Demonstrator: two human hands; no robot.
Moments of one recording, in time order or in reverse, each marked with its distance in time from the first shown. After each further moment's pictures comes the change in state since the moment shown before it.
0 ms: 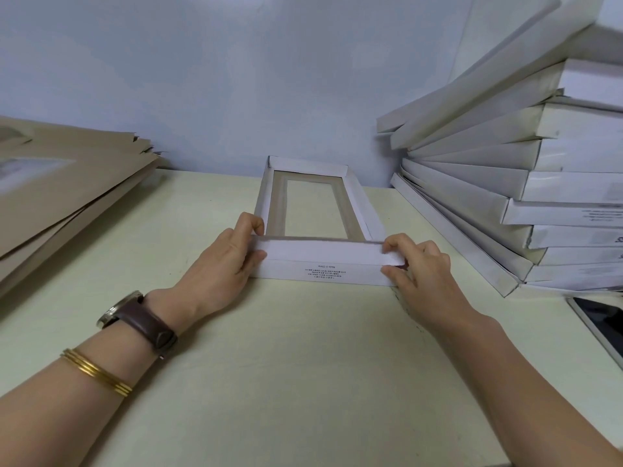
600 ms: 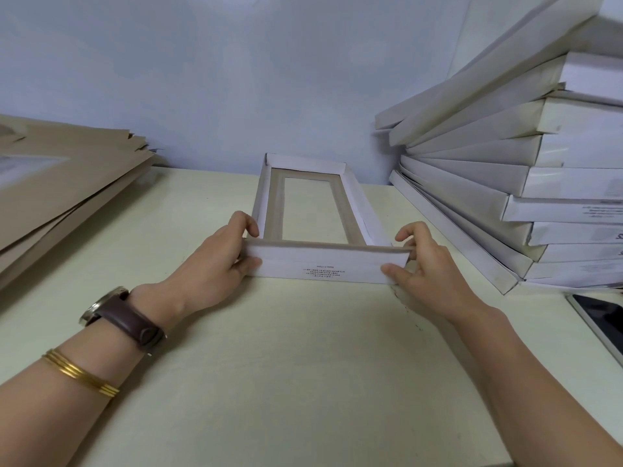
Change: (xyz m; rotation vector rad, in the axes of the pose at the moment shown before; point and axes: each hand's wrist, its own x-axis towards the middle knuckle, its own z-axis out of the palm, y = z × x) left_hand 0.001 0.005 -0.009 -0.022 -0.087 -0.085; right_hand 0.009 -0.001 -0.014 0.160 -0.053 0.068
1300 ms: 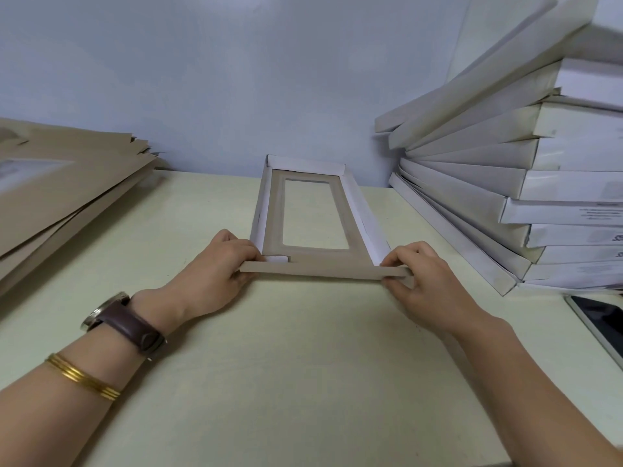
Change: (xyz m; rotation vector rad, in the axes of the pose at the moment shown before) left_hand -0.005 0.001 -0.004 0.169 -0.108 0.088; right_hand -0.013 0.002 0.002 -0.154 -0.014 -0.151
